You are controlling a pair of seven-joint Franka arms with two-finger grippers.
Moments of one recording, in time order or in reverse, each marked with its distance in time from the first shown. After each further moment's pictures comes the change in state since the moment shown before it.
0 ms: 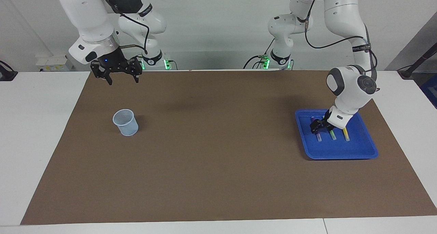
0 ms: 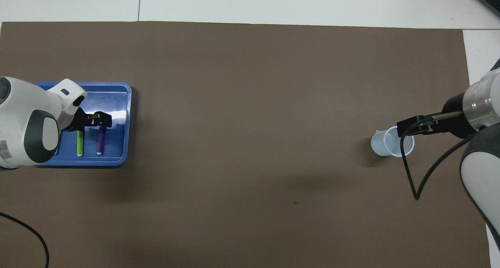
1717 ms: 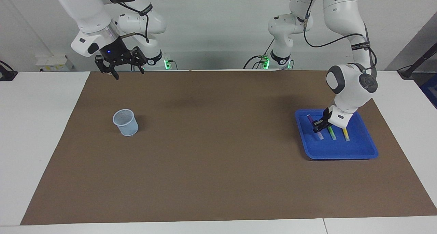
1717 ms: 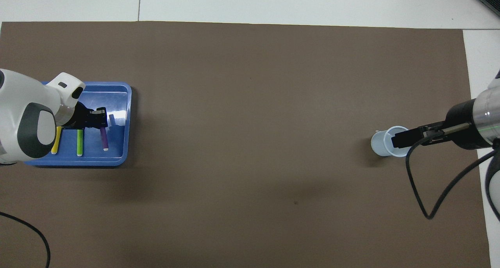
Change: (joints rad) left arm -0.003 -0.024 -0.032 0.094 -0.058 -0.159 -0.154; right arm -0.018 -0.052 0.012 -0.021 0.136 -0.029 -0.103
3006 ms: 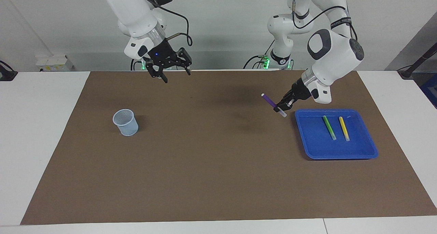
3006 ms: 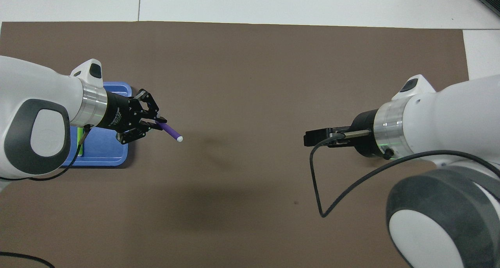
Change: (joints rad) left arm -0.130 -0.201 -0.092 0.039 -0.463 -0.201 -0.774; right arm 0.217 -0.002 0.022 -0.111 0.249 0.275 0.359
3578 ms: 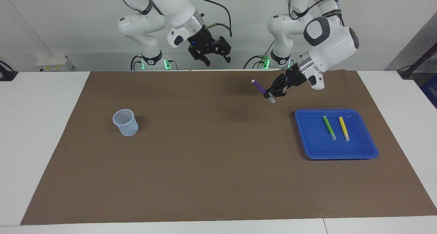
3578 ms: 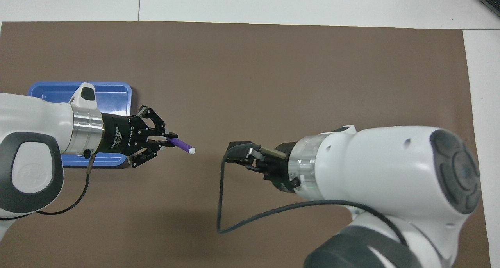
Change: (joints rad) left arm -0.011 -0.178 0.001 -0.180 -0.216 0.031 -0.105; right arm 0.252 0.000 0.007 -0.033 0.138 0.222 0.555
